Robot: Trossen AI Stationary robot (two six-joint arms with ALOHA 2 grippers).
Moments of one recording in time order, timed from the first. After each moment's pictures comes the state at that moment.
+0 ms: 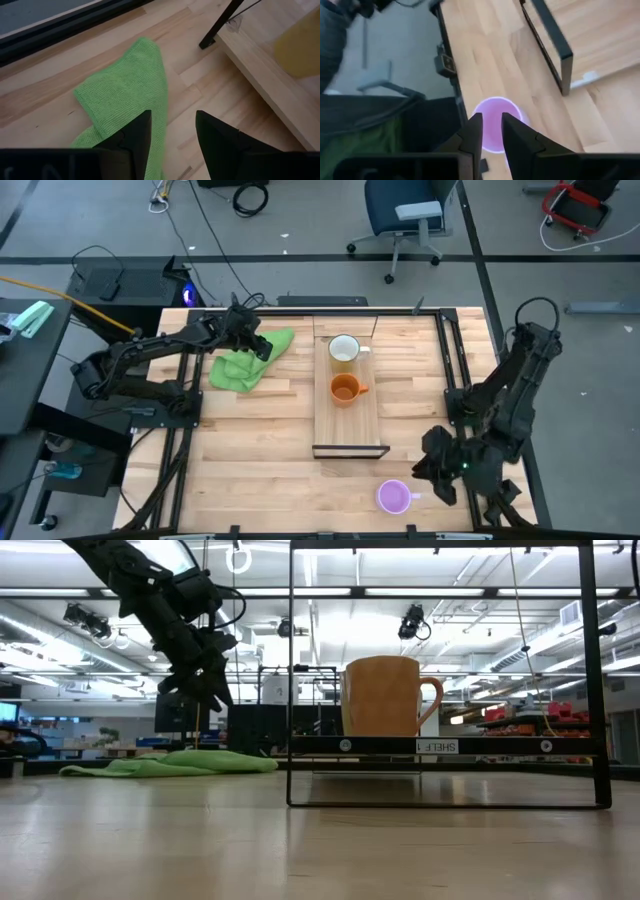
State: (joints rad) left arm 0.62 1.24 0.73 -0.32 -0.01 -0.35; right arm 0.98 1.27 1.19 -0.87 0.44 1.29
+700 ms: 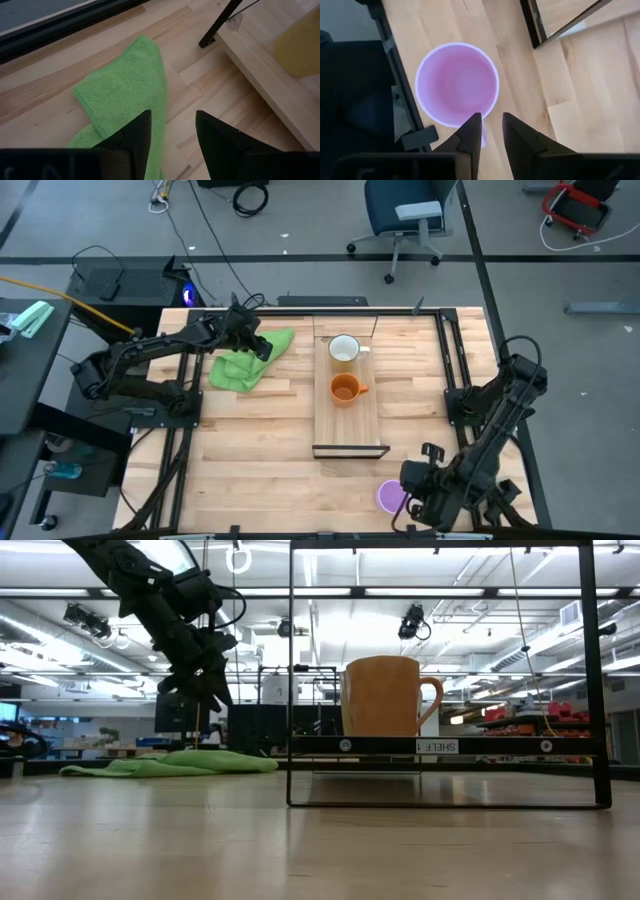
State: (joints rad) left arm 0.62 1.24 0.73 -0.32 -0.01 -0.35; right arm 0.93 1.68 1.43 -1.17 0.23 1.26
